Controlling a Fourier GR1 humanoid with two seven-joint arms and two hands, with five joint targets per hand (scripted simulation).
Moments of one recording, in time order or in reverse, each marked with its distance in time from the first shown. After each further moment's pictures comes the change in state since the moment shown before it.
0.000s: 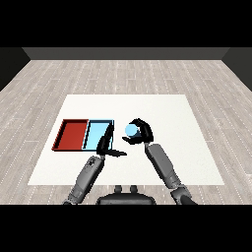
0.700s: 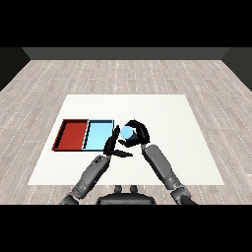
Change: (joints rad) left arm -0.089 0.000 -0.126 0.175 0.092 0.092 -0.048; right arm 0.000 0.000 0.088 -0.051 -0.021 -0.033 0.007
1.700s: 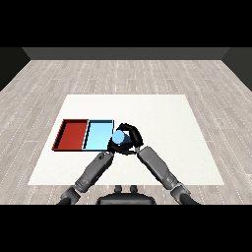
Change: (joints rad) left arm -0.112 0.002 -0.068 0.110 0.108 0.028 -0.070; right arm -0.031 0.001 0.150 0.005 -0.027 -0.082 0.004
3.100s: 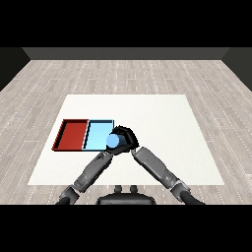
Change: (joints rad) left arm -0.003 0.019 -0.016 0.009 -0.077 0.179 0.026; right arm -0.047 -0.017 0.128 0.003 -0.098 -0.083 -0.029
